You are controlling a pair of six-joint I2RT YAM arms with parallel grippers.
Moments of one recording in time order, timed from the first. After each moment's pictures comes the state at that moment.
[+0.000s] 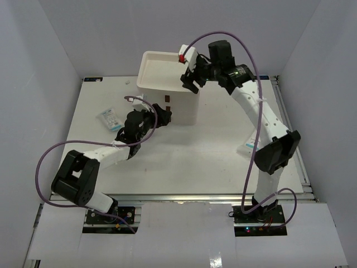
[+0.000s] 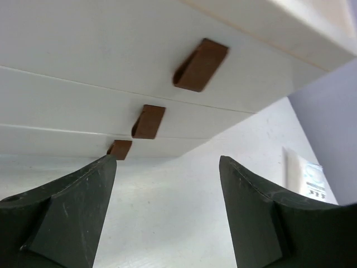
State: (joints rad) left arm -0.46 1.47 0.71 0.63 0.00 -0.56; right arm 0.53 1.88 2.15 -0.74 -0.43 -0.64
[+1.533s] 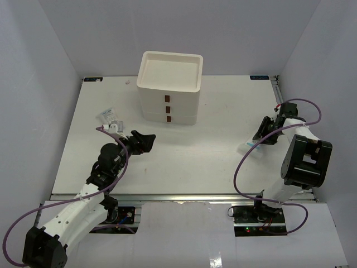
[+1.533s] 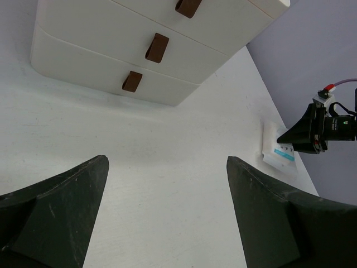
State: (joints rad) left arm -0.45 0.68 0.33 0.27 -0.02 -0.60; right arm -0.26 1.63 1.03 -0.56 -0.27 0.19
